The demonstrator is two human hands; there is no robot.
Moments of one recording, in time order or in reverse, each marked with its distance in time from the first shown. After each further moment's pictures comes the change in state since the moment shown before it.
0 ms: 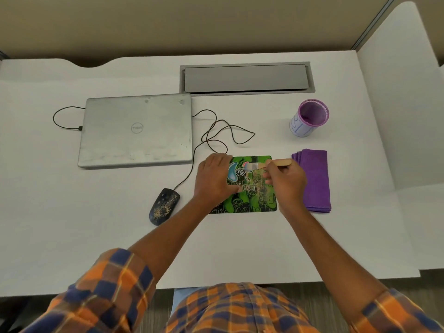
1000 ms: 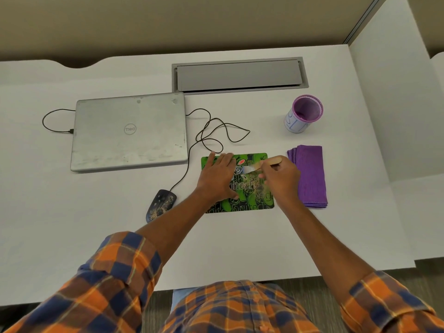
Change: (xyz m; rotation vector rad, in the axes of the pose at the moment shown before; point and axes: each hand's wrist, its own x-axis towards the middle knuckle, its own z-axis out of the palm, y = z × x) left_hand 0.021 0.004 0.013 0.318 -0.240 0.216; right_hand 0.012 0.009 -0.001 -0.227 -0.019 -0.055
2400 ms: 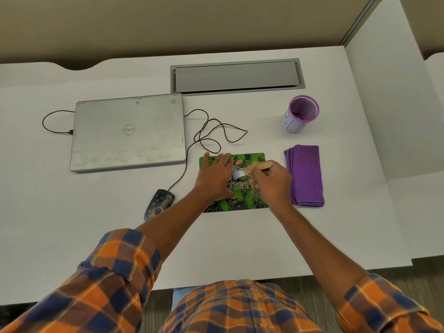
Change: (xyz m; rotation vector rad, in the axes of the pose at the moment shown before) left_hand 0.001 0.001 0.002 0.042 -0.045 -0.018; right_hand -0.022 -0.004 0.005 -0.015 -0.052 -0.045
